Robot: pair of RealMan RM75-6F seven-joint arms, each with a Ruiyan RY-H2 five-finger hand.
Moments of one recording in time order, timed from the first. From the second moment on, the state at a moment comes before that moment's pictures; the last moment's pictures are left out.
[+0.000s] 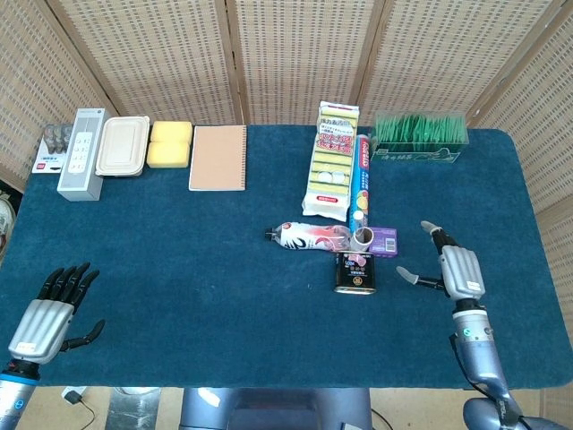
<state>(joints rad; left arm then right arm) -0.11 -1.20 0.06 -1.53 1.62 1.41 0.12 0.35 -1.43 0.26 -1.51 -1.20 1.18 -0.06</state>
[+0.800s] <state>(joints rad) -0.13 -1.20 0.07 -1.53 1.62 1.39 0.13 0.50 -1.55 0.34 -1.52 -1.03 1.15 -0.26</state>
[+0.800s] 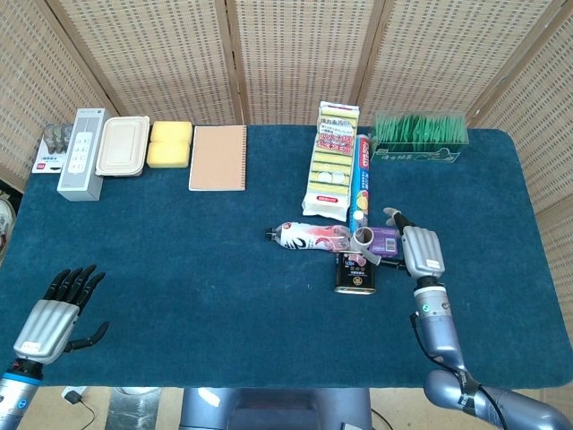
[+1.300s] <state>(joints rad) -0.13 -1.20 0.08 -1.53 1.63 1.38 0.15 0.57 -1.61 0.35 -1.54 -0.96 1.18 -0.40</state>
